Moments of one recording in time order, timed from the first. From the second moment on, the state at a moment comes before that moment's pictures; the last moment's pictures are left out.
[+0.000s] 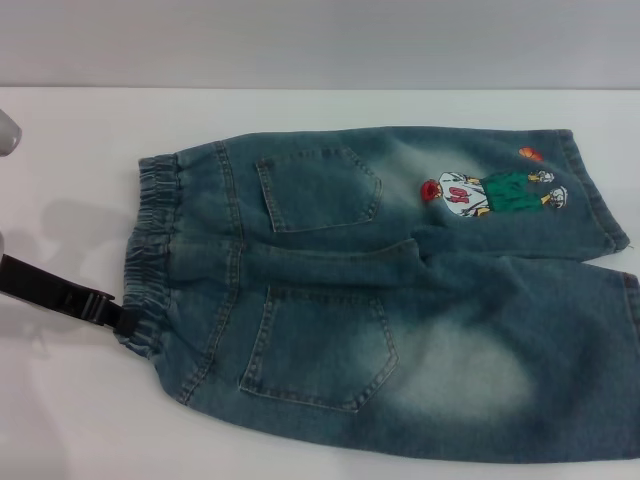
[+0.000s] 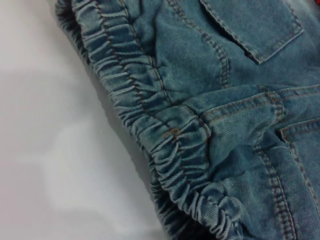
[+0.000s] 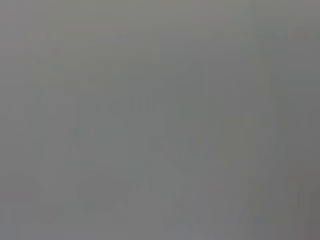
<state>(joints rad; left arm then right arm) -0.62 -1.98 0.87 0.87 2.55 1.59 -2.35 0.40 2.06 -0.31 -0.15 -0.77 -1.09 0.44</state>
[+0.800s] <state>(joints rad) -0.61 -2.01 0.86 0.90 2.55 1.57 -2.29 0.44 2.02 -0.55 -0.83 -1.37 -1.89 1.56</state>
